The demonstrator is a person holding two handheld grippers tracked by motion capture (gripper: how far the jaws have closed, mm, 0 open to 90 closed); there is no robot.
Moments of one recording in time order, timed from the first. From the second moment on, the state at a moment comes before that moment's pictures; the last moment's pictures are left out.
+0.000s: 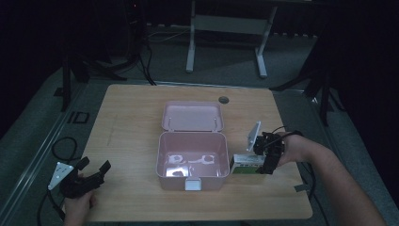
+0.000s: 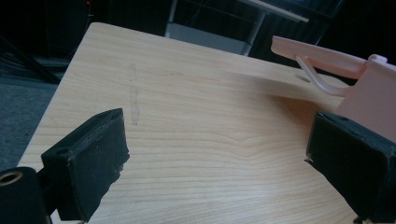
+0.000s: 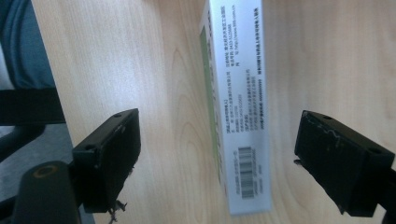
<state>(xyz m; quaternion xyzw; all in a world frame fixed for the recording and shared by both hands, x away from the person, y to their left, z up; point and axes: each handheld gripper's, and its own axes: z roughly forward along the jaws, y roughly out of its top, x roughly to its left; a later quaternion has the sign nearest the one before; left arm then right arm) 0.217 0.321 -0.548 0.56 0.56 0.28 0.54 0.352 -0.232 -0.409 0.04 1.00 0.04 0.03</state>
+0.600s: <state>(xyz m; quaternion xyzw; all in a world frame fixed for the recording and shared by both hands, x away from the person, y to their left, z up) 0.220 0.322 -0.550 0.56 0.56 0.27 0.55 0.370 -0.224 -0.456 0.01 1.00 -0.01 0.01</state>
